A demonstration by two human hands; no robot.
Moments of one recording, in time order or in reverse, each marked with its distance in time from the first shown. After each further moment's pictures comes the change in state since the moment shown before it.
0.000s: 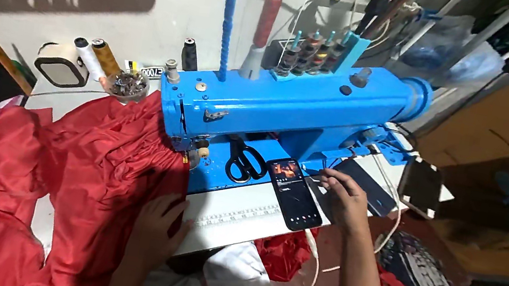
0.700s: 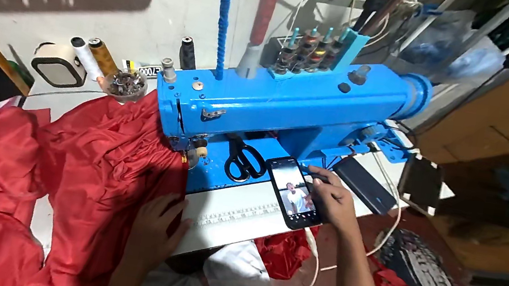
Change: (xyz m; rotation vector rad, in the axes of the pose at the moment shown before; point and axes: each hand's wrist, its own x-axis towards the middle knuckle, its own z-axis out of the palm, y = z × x) left_hand -0.001 0.001 -0.003 -0.009 -0.003 -0.007; right_hand -0.007 -0.008 0.014 -0.395 -0.144 -0.033
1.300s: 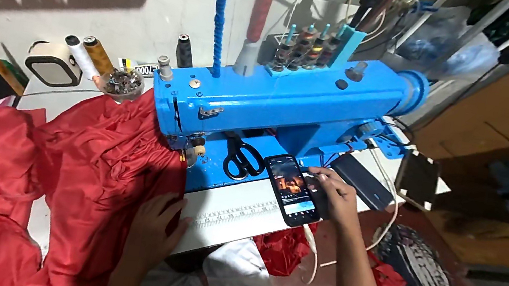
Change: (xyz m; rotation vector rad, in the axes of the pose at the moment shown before) left_hand 0.001 -0.001 0.001 0.009 -0.006 0.008; right_hand 0.000 0.007 -0.002 0.183 0.078 -0.014
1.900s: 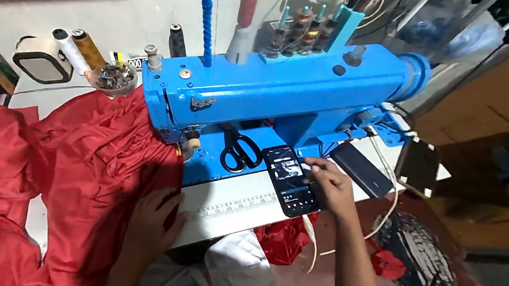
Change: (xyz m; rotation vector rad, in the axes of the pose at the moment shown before) left_hand -0.001 0.000 0.000 -0.007 -0.011 -0.004; right_hand -0.001 -0.003 0.001 -0.168 -0.048 -0.002
